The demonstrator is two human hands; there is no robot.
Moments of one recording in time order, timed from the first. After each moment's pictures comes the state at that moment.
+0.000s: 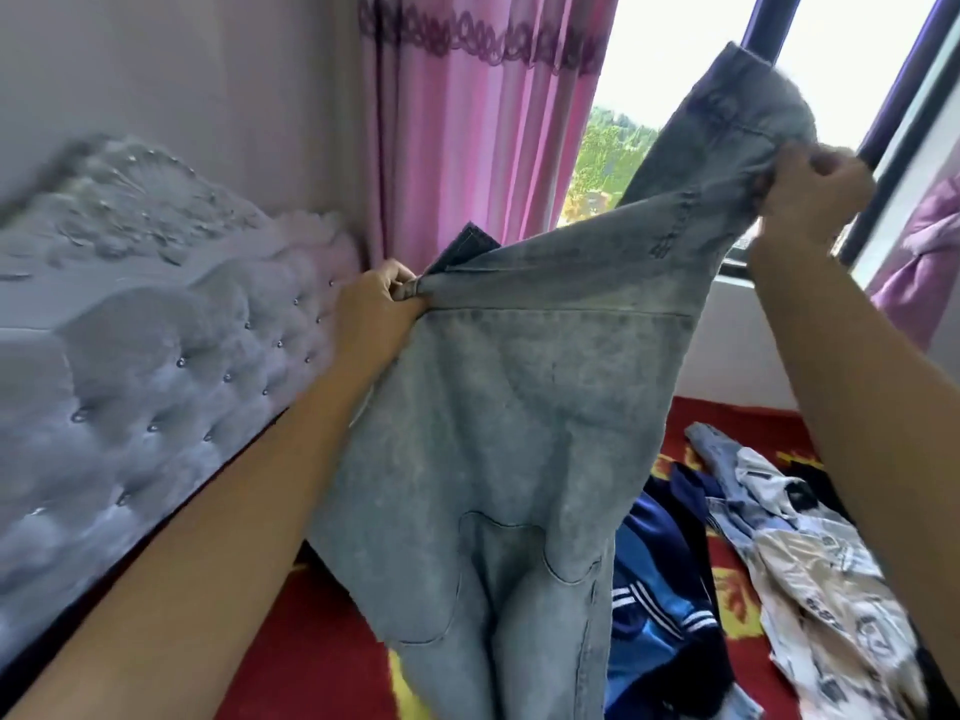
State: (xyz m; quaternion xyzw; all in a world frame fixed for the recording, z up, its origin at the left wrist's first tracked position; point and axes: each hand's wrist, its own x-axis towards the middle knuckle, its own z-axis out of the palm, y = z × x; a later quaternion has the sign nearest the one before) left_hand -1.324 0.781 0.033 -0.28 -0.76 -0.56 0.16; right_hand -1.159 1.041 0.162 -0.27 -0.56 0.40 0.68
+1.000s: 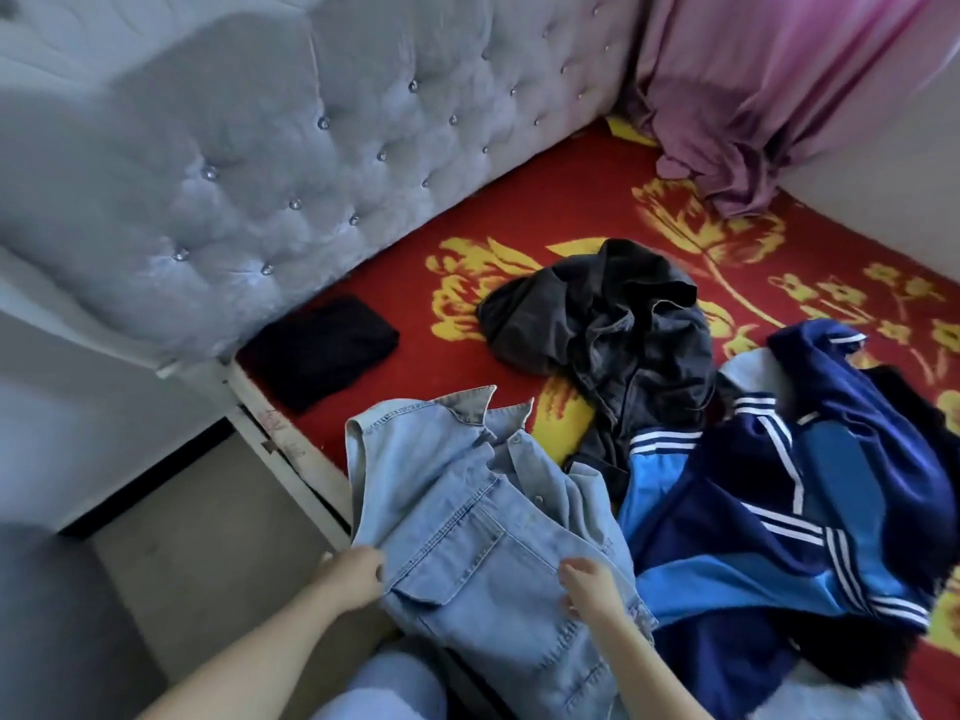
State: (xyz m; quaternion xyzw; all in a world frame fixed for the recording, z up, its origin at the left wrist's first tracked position) left_hand -1.159 0.576 -0.385 -0.01 -0.90 -0.11 -0.42; right_hand -1.116 0.855 -0.373 -0.38 -0.75 0.47 -0.26
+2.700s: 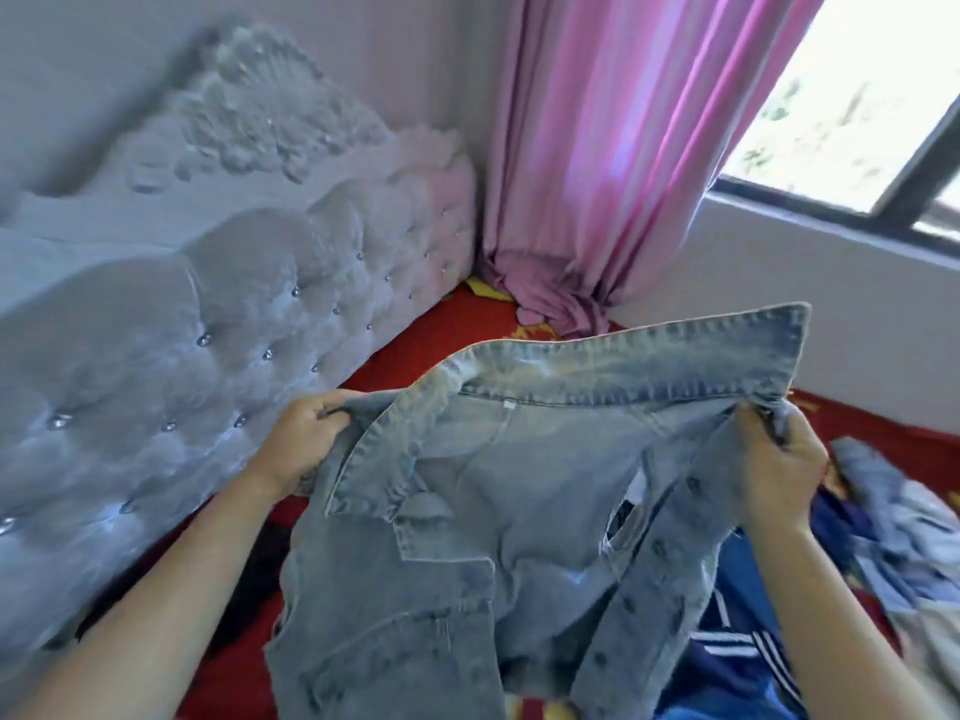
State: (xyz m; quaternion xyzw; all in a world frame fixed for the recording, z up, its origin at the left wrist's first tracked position) left_hand -1.426 0.623 -0.118 -0.13 -0.80 -0.58 -0.10; right_hand -1.257 0.964 -0.082 -0.24 -0.70 0.50 0.44
